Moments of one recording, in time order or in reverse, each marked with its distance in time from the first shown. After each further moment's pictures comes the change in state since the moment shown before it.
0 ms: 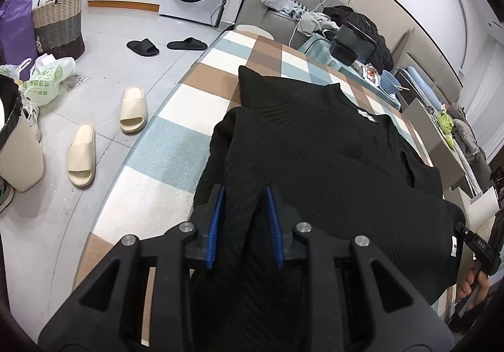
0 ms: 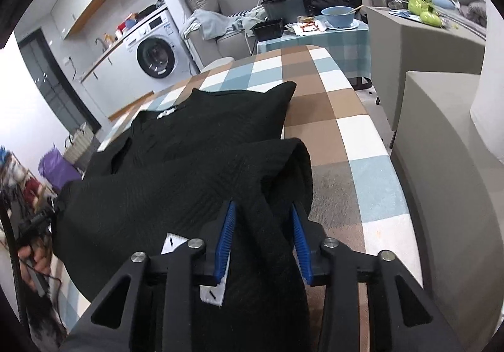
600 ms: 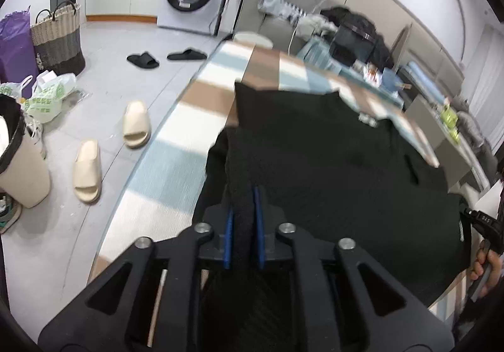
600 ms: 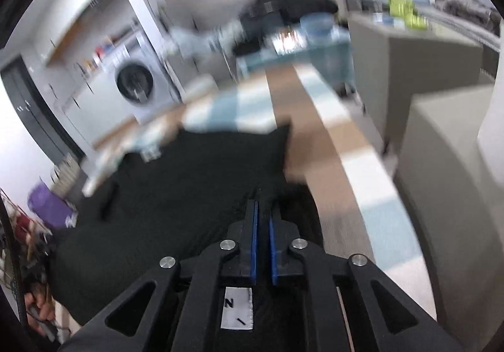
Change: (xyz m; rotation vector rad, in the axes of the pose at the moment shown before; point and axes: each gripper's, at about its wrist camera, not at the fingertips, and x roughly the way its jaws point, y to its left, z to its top) left arm -0.002 -0.011 0.012 0.055 -0.016 0.035; right arm 0.026 0.010 0.036 0.081 0.022 -0.079
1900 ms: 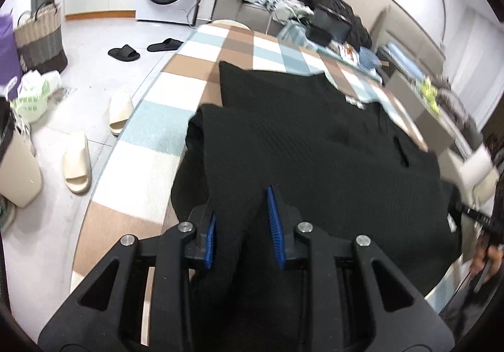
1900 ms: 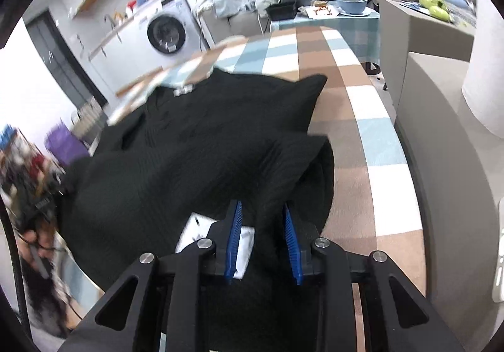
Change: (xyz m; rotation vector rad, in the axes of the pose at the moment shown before) left arm -0.018 0.006 -0.032 0.049 0.035 -0.097; right arm -0.057 -0.009 -0.067 -0.129 0.059 0.107
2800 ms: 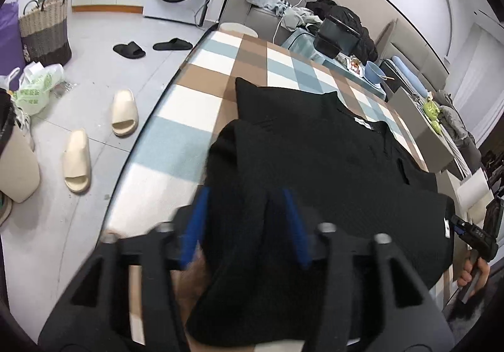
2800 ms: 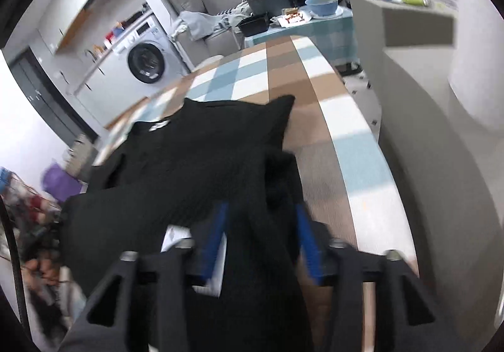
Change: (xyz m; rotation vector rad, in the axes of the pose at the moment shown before) left arm -0.001 0.019 0.022 -0.033 -0.010 0.008; right arm 0.008 -0.039 0.008 0.145 -0.029 0.023
